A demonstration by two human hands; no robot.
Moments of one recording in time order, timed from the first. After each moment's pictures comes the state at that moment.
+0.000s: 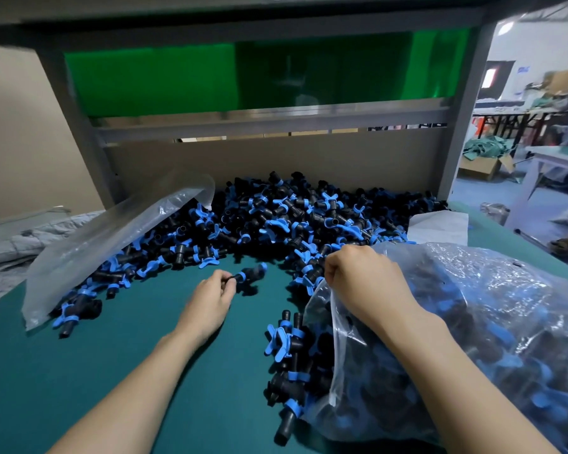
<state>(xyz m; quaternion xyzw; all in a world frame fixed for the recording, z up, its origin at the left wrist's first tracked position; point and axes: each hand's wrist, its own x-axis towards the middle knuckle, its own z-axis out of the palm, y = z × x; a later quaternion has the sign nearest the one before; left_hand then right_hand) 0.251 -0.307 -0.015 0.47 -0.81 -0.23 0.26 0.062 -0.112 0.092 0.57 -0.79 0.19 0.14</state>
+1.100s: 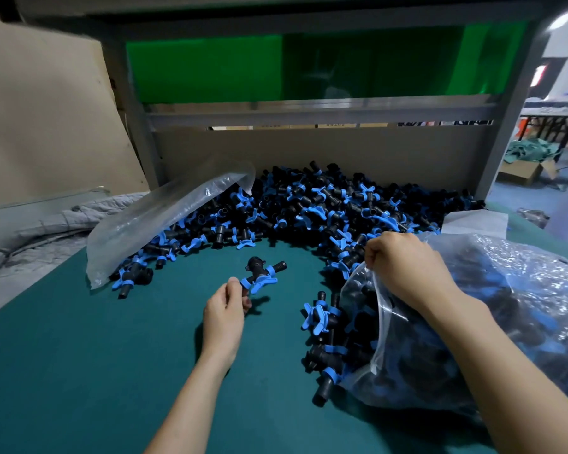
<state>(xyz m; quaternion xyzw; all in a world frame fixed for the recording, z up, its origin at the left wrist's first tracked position) 0.294 -0.228 -0.023 0.52 -0.57 -0.41 0.48 0.064 -0.113 0.093 0.58 -0.78 0.21 0.15</state>
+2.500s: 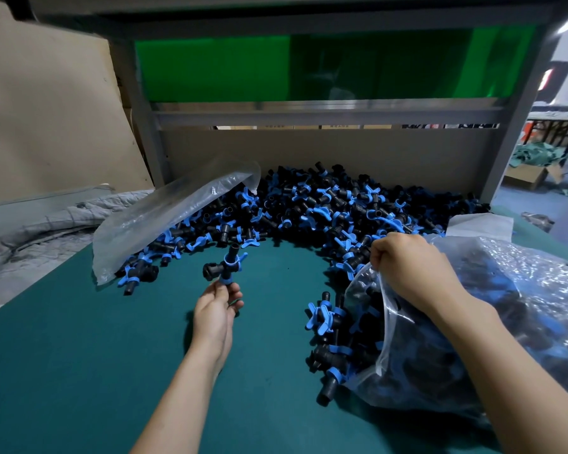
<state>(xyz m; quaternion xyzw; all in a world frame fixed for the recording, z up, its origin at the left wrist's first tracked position) 0.305 -0.240 -0.019 0.37 -0.34 -0.63 0.59 0.066 -0.110 0.095 0.58 -0.78 0.21 0.13</state>
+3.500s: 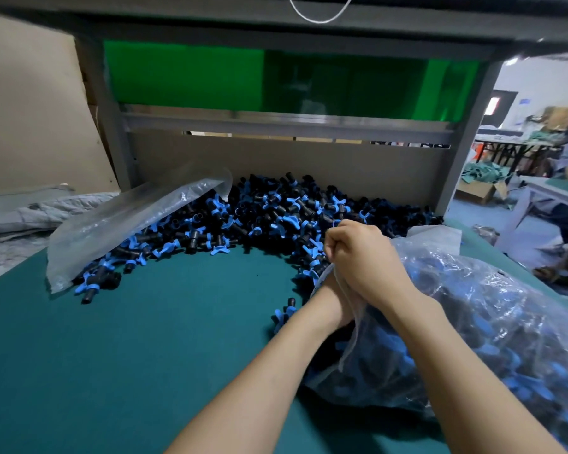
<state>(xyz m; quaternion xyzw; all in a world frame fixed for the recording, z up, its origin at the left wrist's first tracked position) 0.161 -0.134 0.085 0.20 -0.83 -0.47 0.22 0.089 -0.107 0.124 0.61 -0.72 0.31 0.11</state>
